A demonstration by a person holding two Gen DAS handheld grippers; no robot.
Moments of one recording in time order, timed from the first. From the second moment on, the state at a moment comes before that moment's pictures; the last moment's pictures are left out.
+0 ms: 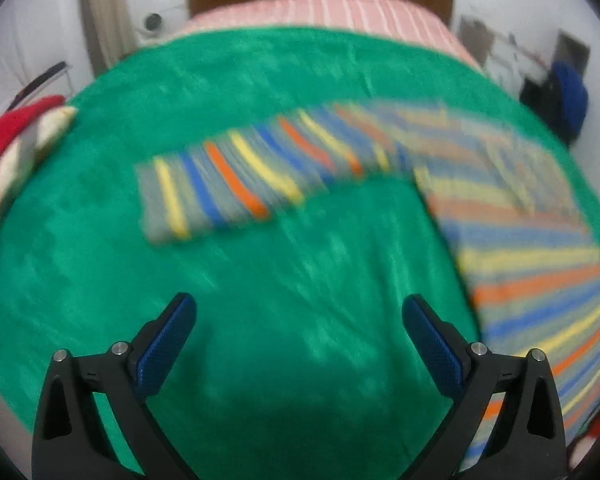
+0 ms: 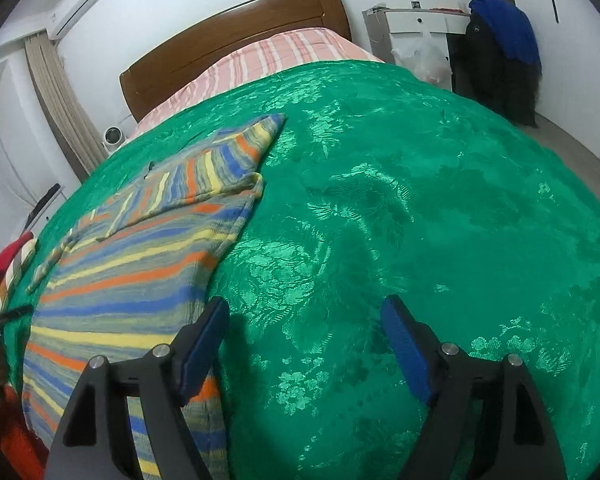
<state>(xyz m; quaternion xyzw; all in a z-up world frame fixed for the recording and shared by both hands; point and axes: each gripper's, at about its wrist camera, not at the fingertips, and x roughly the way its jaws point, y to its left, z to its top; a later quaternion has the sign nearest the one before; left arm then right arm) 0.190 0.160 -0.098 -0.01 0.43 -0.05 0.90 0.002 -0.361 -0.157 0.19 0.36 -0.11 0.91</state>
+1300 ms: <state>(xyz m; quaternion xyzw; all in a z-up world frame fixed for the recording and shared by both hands) 0.255 -0.121 -0.021 0.07 0.41 -0.28 0.86 0.007 -0.346 -0.163 0.15 0.36 -0.12 0.91</state>
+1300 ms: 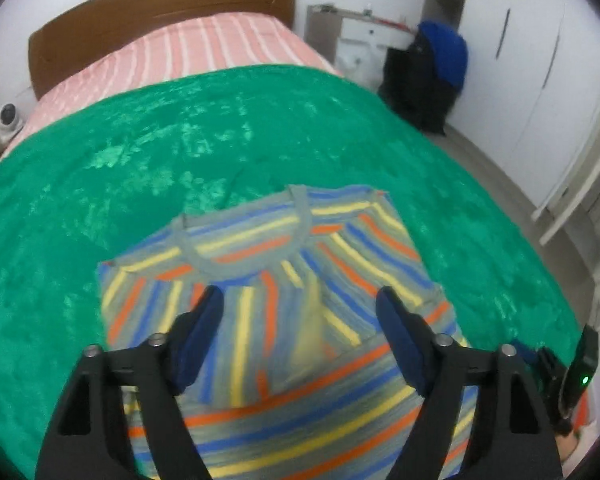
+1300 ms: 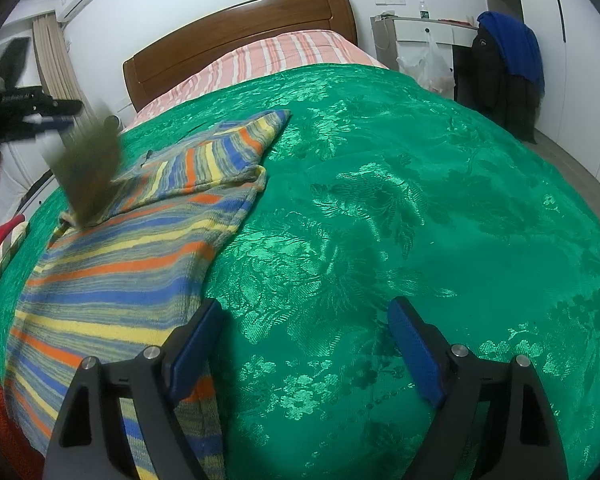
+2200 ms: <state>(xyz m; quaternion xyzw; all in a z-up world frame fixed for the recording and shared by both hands) 0.281 0.045 -0.142 0.05 0.42 -0.08 0.90 0.012 -0.343 -0.168 0.13 0.37 -0.12 0.91</state>
